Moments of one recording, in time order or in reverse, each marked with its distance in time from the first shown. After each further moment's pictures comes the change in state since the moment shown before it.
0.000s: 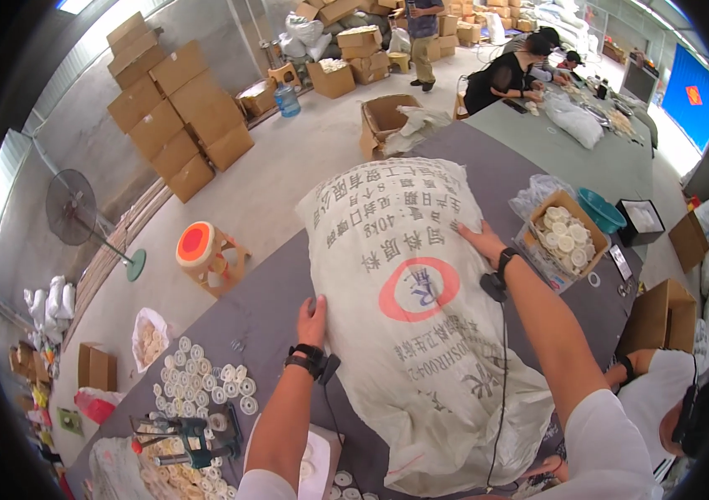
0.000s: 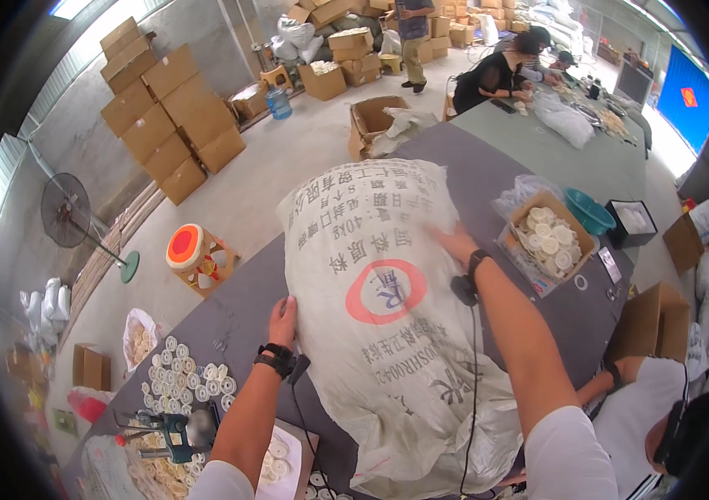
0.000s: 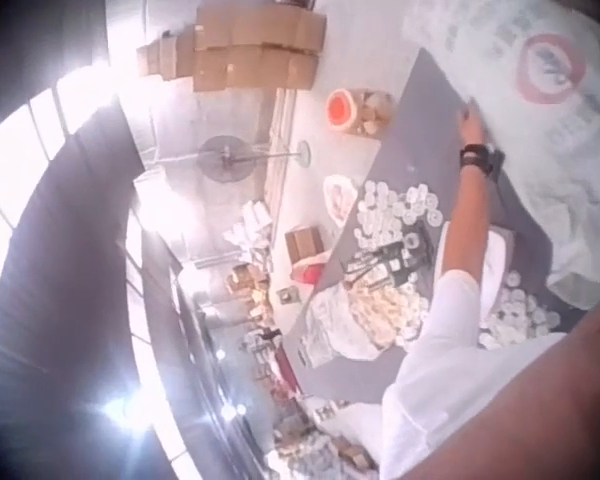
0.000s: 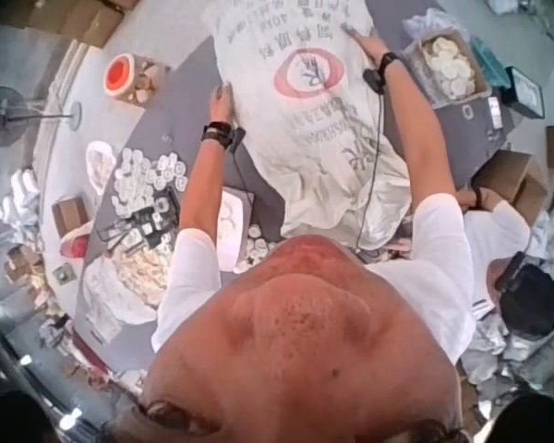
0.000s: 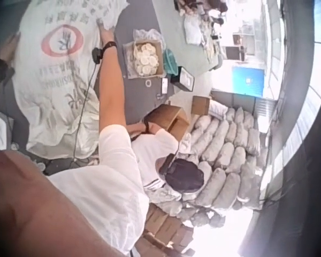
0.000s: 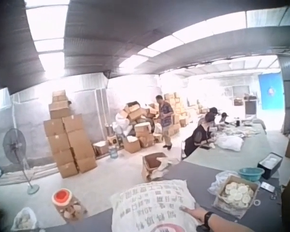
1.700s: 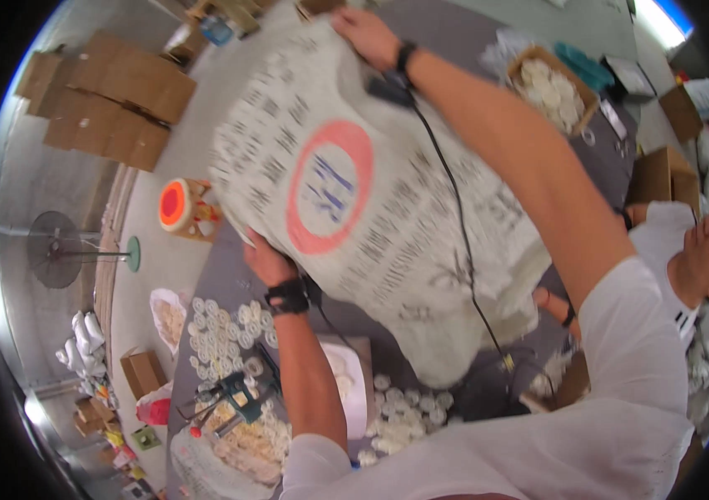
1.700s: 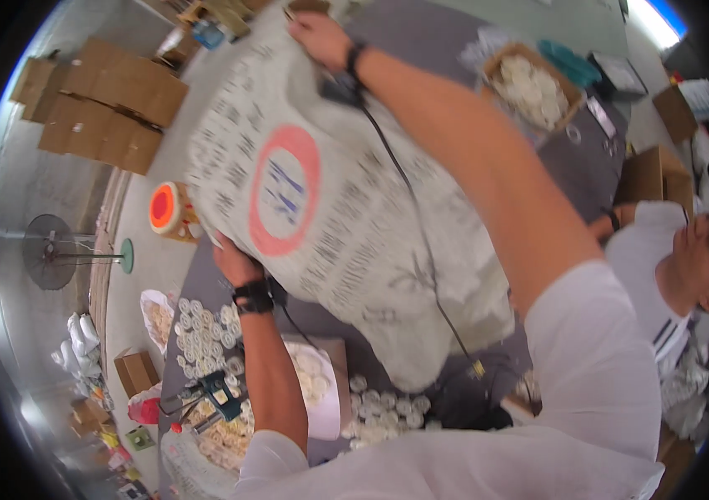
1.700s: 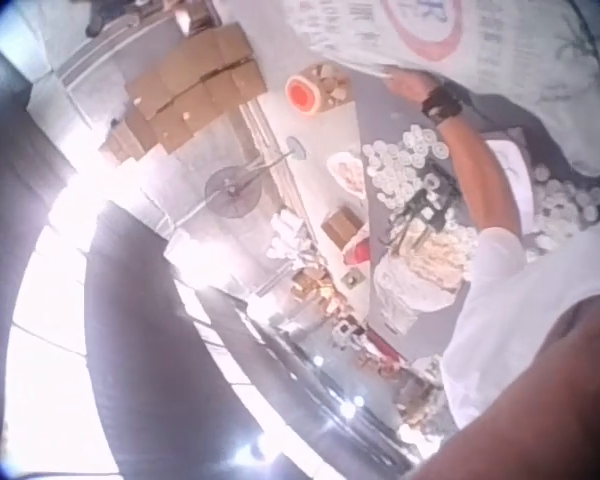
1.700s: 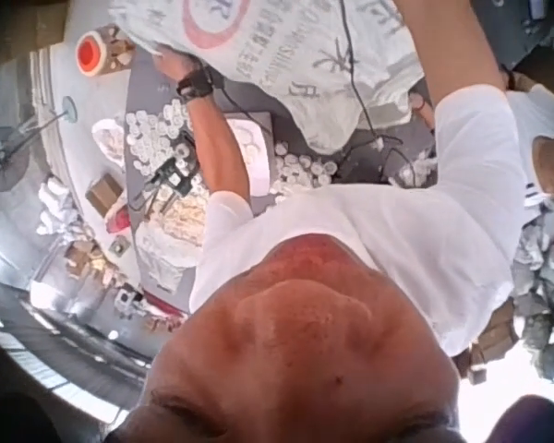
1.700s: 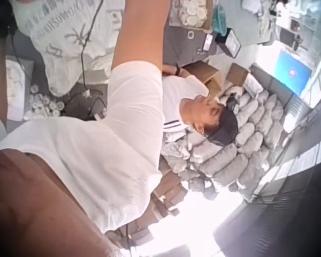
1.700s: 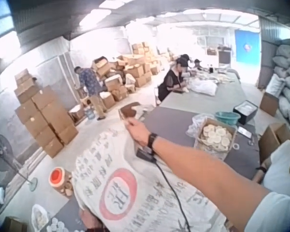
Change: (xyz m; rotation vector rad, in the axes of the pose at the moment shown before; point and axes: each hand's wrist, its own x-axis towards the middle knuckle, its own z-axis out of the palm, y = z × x) left_hand -0.040 0.074 -0.062 -0.521 0.079 0.279; right_hand 0.065 -0.181 0.145 -0.029 -0.018 -0.778
